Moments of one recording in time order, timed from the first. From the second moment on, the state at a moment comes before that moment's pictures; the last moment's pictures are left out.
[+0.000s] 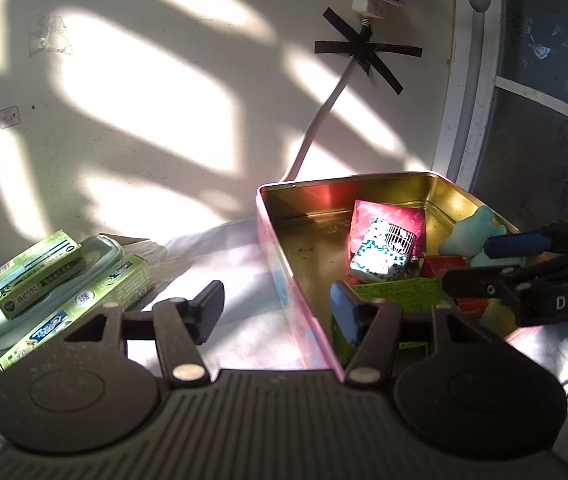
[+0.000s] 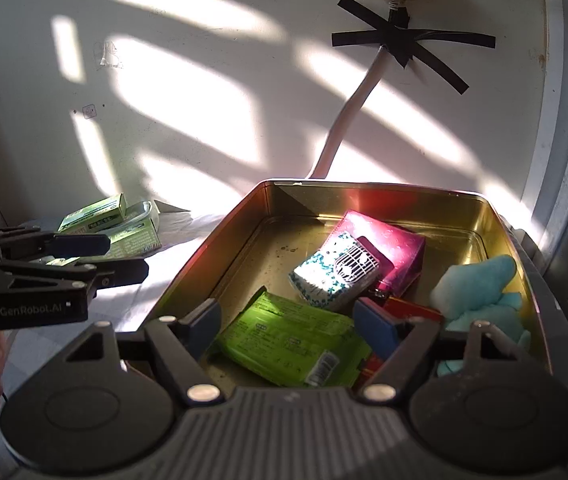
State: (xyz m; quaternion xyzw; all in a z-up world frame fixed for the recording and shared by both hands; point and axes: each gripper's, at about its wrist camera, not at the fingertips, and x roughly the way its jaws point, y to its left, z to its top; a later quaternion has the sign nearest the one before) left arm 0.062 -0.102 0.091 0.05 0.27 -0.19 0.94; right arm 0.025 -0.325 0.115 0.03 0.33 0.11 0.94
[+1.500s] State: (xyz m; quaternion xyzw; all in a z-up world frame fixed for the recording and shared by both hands) left arm 0.064 0.172 0.029 -0.26 0.27 -0.02 0.93; right arm 0.200 -0.037 0.067 -0.05 0.45 0.29 0.84
